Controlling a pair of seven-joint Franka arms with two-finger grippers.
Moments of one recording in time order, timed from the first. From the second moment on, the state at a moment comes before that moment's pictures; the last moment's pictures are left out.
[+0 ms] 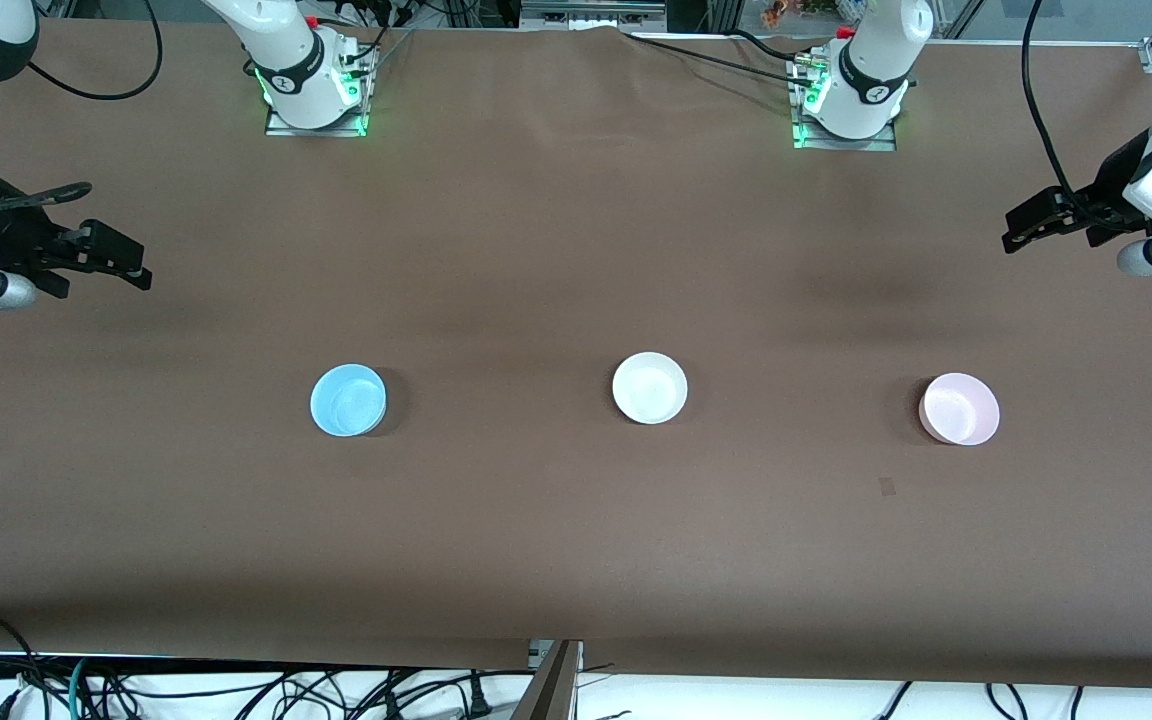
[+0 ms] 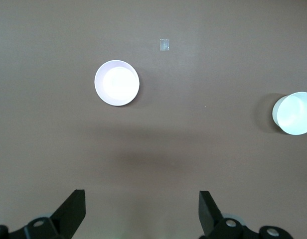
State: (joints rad) left arm 0.09 -0.03 -0.10 -1.67 -0.01 1.56 -0.13; right arm 0.02 0.07 -0.01 -1.60 0.05 1.68 -0.08
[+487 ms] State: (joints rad) left arm 0.10 -0.01 -0.10 -1.67 -0.01 1.52 -0.13; right arm 0.02 0.07 0.00 -1.59 0.03 1.68 -0.08
